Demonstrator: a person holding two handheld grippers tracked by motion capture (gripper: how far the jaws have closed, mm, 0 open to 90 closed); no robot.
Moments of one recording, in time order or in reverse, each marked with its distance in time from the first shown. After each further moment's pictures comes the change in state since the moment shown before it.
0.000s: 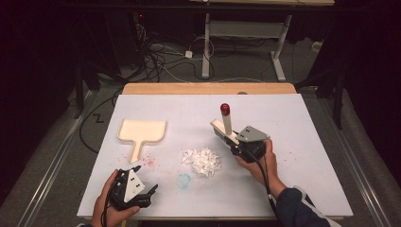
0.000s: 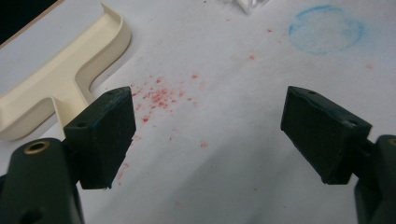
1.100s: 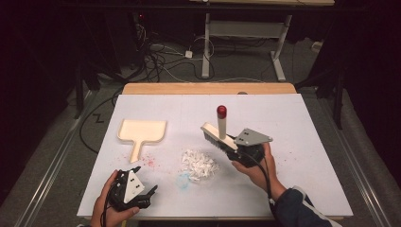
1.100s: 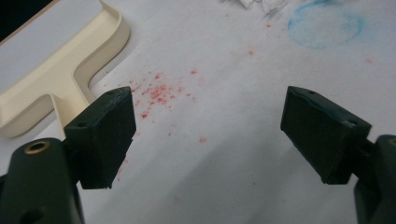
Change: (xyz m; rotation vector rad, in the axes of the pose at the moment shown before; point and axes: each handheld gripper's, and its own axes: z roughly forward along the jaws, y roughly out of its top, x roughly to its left) left arm -0.001 -0.002 -0.001 0.004 -0.002 0.003; right arm 0.011 0.014 -0.030 -0.072 0.144 -0.007
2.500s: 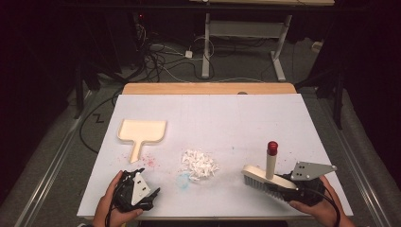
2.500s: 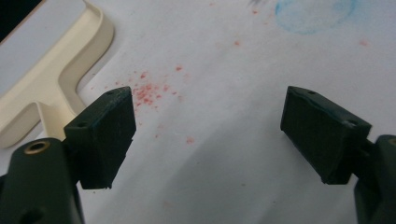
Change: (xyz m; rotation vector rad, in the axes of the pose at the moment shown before) left arm -0.010 0.004 0.007 0.055 0.000 0.086; right arm -0.021 -0.074 -0.127 0.207 0.217 0.036
